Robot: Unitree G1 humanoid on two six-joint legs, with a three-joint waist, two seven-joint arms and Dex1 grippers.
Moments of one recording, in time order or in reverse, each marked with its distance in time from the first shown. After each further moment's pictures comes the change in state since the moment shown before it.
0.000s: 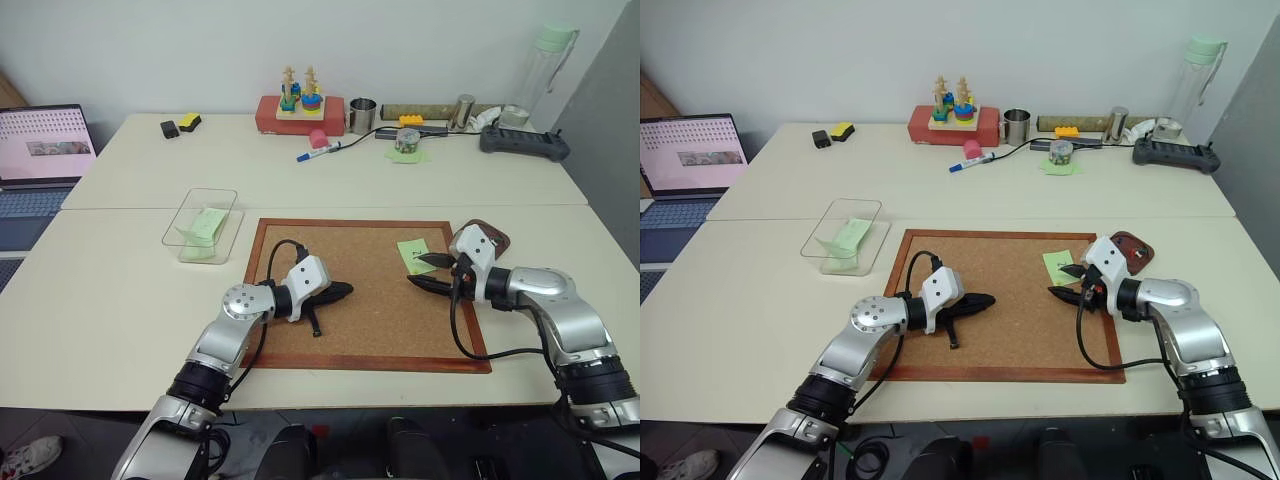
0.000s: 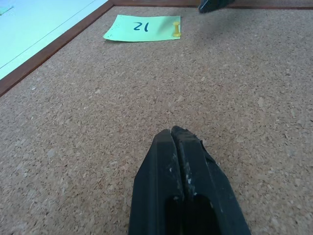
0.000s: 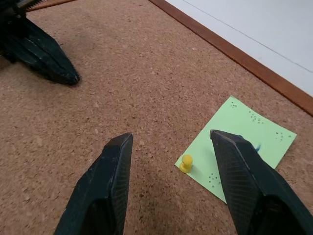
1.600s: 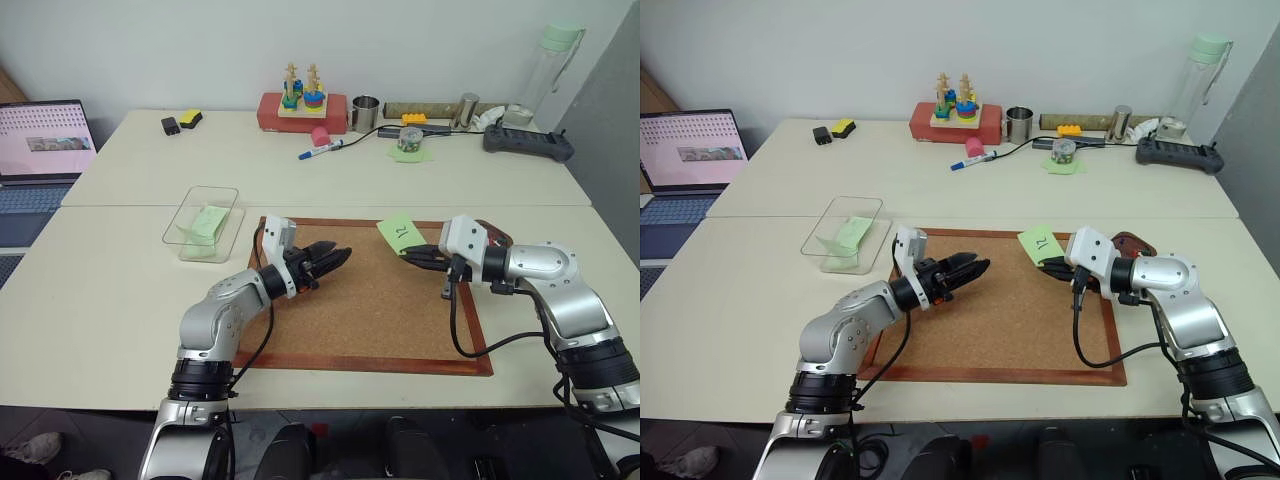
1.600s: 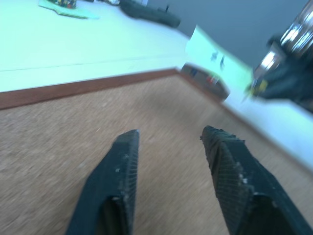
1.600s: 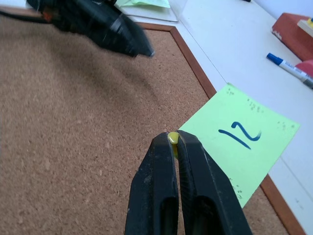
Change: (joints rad) left arm -0.026 -0.181 0.337 -0.230 -0.491 0.690 0.222; right arm -0.072 -0.052 0.068 -0.076 -0.104 -0.266 0.112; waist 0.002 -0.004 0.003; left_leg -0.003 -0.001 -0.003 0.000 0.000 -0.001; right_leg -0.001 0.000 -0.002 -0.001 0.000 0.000
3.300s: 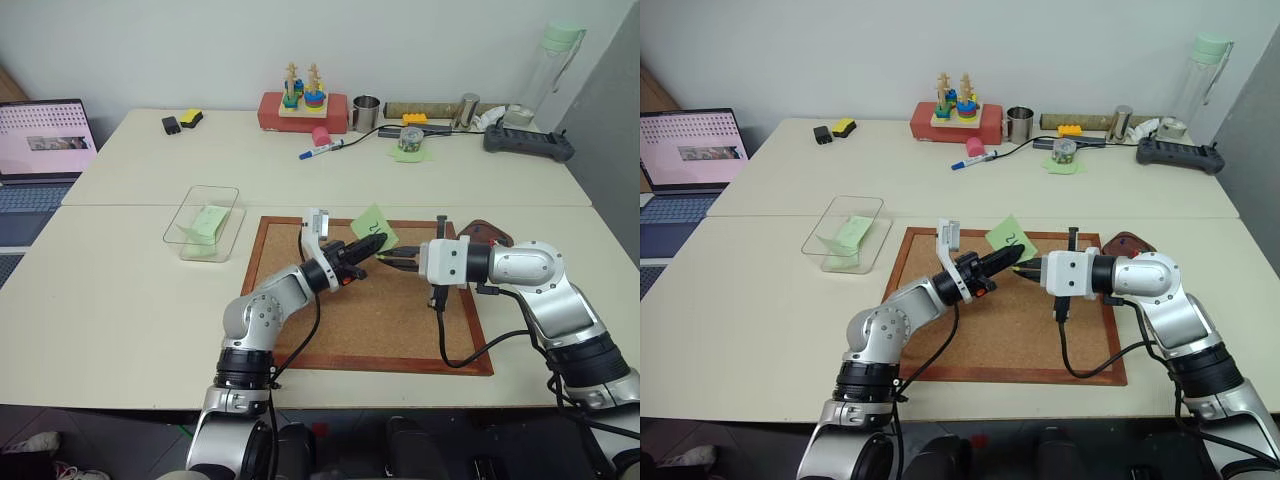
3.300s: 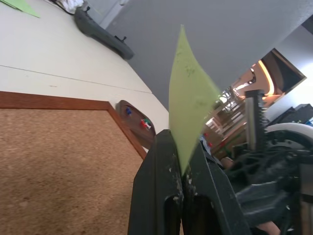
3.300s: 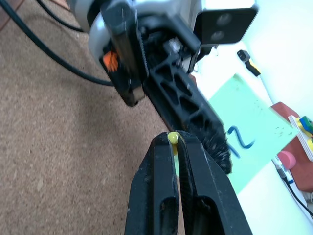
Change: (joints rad) left arm -0.068 -0.194 -0.016 0.100 -0.103 0.014 0.124; right arm -0.038 0.010 0.063 -0.069 -0.097 -0.270 -0.014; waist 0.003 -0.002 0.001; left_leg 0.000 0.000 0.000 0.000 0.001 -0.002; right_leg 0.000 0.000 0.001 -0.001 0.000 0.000
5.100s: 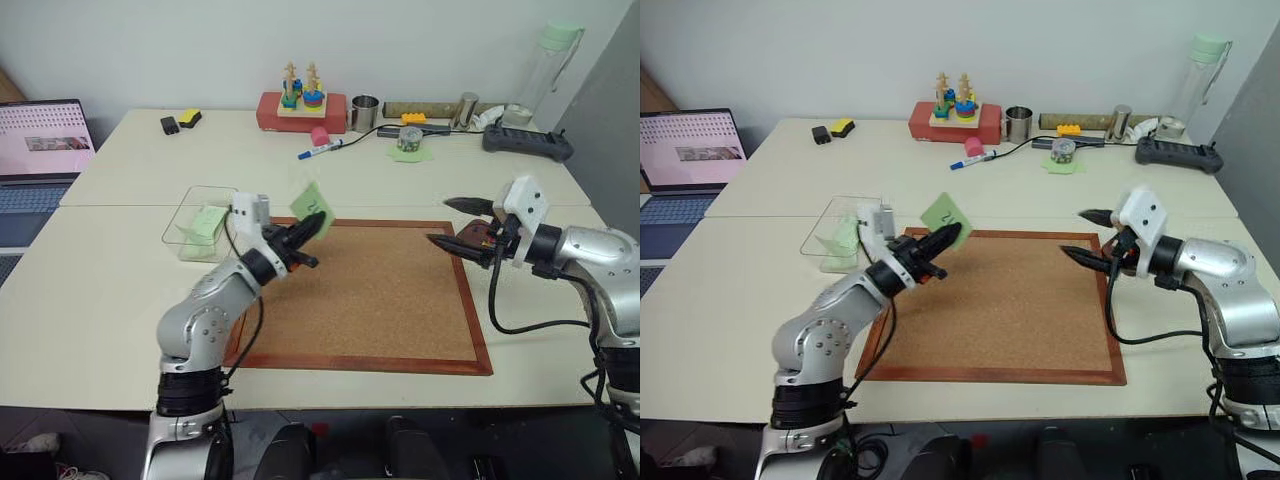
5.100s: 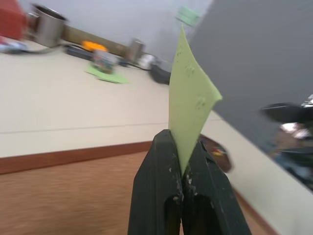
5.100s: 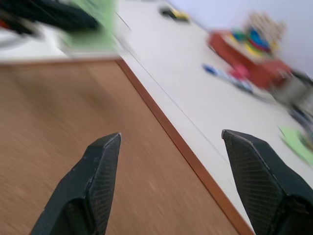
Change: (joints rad) left arm 0.118 0.249 0.103 -0.347 0.045 -0.057 0.183; right arm 0.007 -0.086 -0.264 -0.166 0.405 0.602 -0.059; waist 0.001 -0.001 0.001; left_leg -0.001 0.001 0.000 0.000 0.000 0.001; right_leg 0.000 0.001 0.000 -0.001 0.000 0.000
